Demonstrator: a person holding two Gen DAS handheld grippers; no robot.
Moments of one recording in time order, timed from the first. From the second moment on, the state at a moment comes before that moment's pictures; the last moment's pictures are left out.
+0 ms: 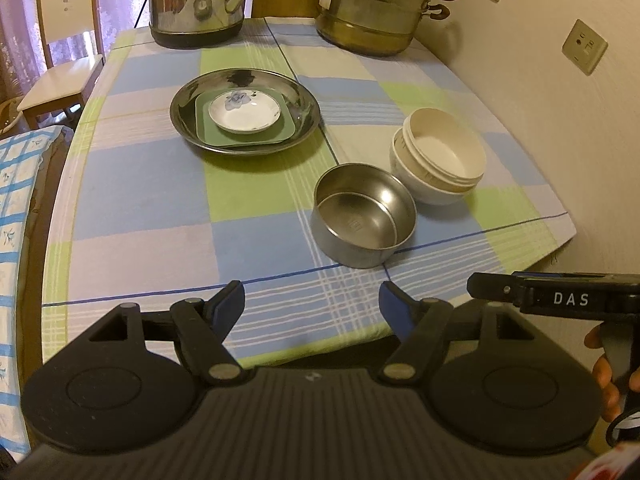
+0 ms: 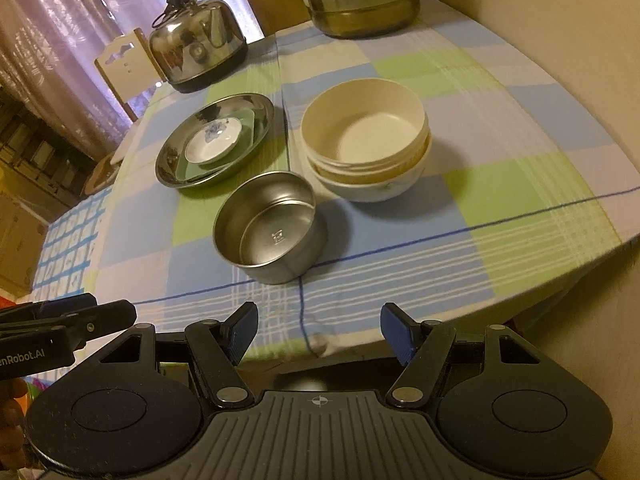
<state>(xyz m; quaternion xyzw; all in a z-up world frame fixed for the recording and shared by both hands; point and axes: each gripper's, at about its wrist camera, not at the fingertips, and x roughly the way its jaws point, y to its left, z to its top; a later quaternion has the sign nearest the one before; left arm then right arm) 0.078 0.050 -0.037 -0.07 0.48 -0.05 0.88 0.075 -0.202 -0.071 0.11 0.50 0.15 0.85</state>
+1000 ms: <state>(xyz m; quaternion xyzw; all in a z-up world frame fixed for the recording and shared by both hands) 0.107 0.060 -0.053 -0.07 0.49 -0.05 0.87 0.103 -0.182 -0.083 0.09 0.50 0.12 0.86</state>
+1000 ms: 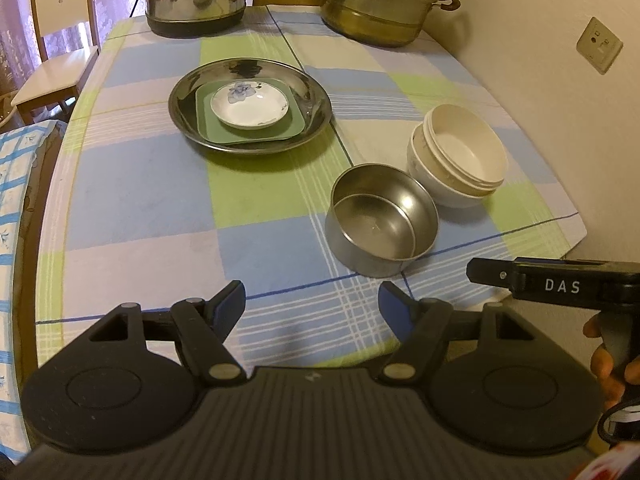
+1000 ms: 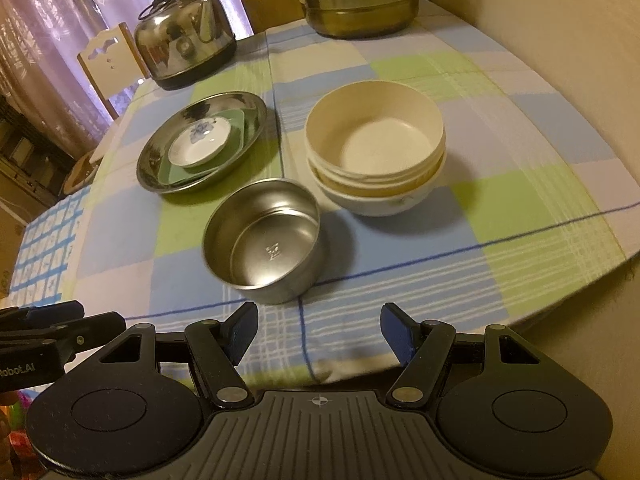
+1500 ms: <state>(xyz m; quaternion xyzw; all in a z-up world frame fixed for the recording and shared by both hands) 0.143 0.034 -0.067 -0.07 0.49 -0.06 0.87 0.133 -0.190 -0.097 0.09 0.49 0.14 0.86</state>
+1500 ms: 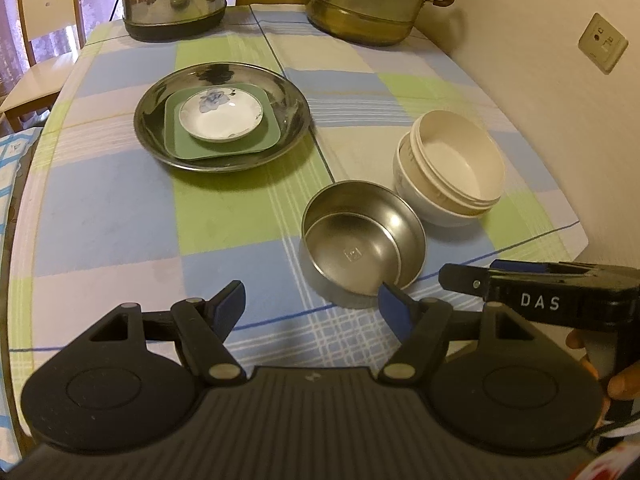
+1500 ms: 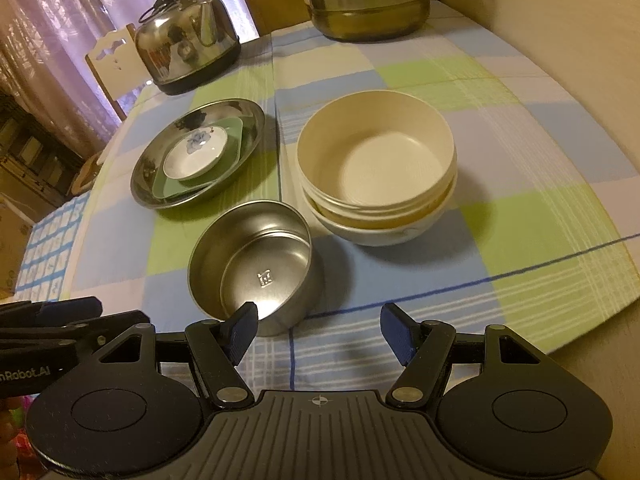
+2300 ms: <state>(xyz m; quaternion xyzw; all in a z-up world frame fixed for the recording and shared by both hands) 0.198 0.019 -0.101 -0.04 0.50 -0.06 0.86 0.177 -0.170 -0.129 0.08 0.48 0.14 0.86</state>
